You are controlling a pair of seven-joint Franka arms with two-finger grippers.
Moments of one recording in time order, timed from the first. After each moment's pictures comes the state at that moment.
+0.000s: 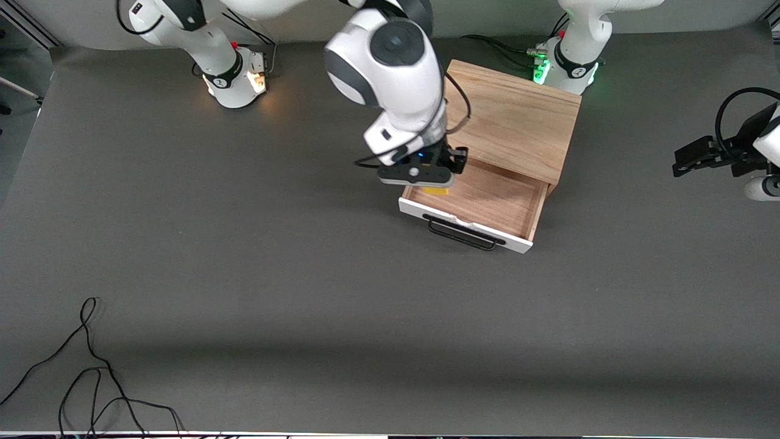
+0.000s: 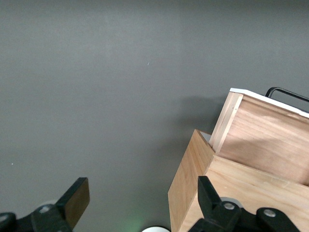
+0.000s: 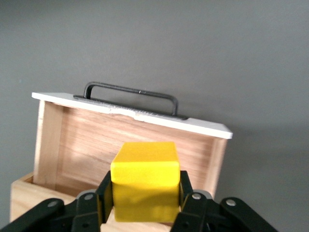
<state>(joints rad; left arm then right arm) -0.01 0.06 -0.02 -1.49 0.00 1.47 -0.01 0.86 0.73 0.03 -0.97 0.08 1.85 1.09</state>
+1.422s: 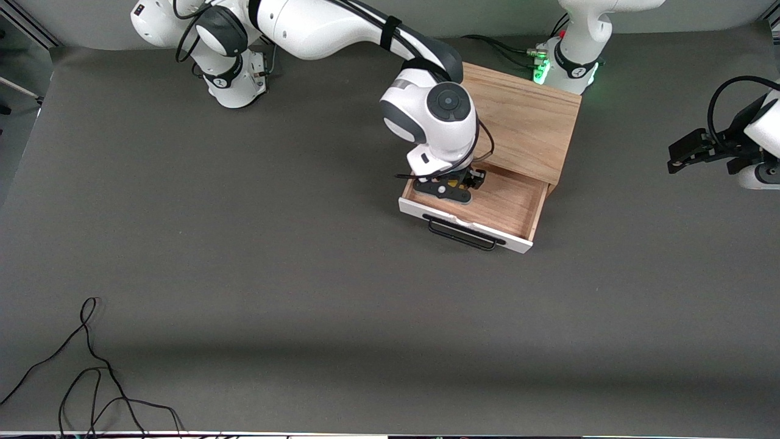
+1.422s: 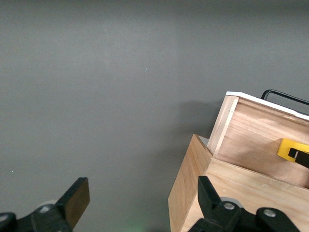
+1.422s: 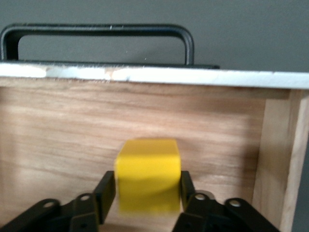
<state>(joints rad) -0.06 0.01 0.01 -1.54 0.01 1.51 0.00 0.93 0.91 0.04 -0.97 0.08 1.95 1.27</state>
